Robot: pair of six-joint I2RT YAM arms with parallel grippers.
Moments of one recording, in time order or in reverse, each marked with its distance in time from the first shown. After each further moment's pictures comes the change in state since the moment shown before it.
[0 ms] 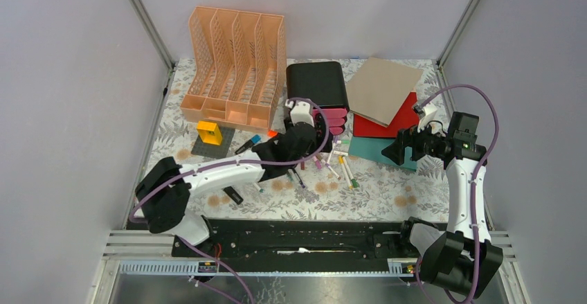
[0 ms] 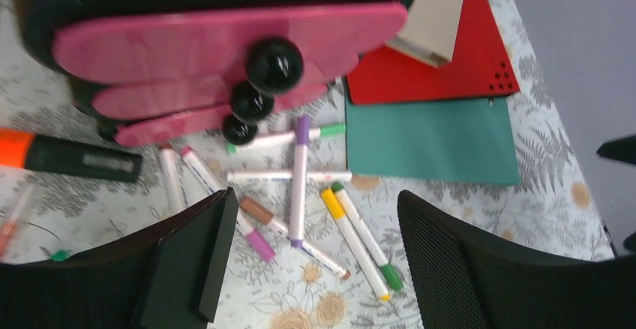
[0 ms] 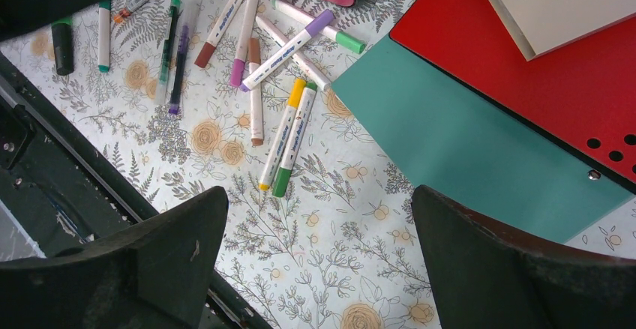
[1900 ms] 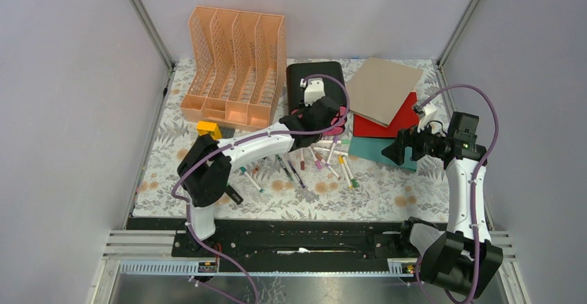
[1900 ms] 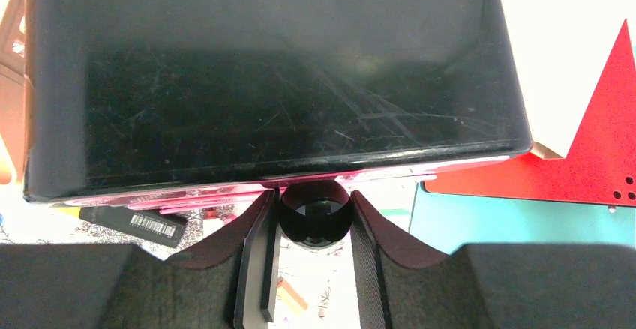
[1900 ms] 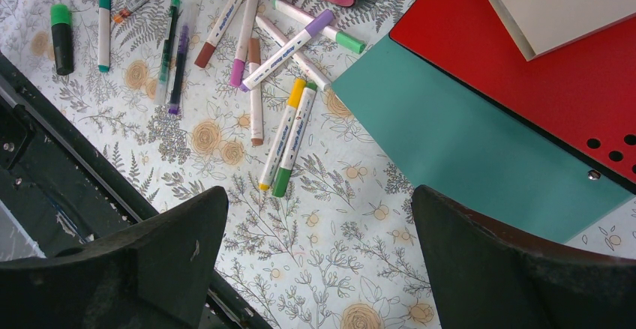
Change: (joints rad) left arm 0.101 0.335 0.449 -0.294 -0.159 -0.024; right arm 0.000 0.000 0.000 0.000 0.000 0.000
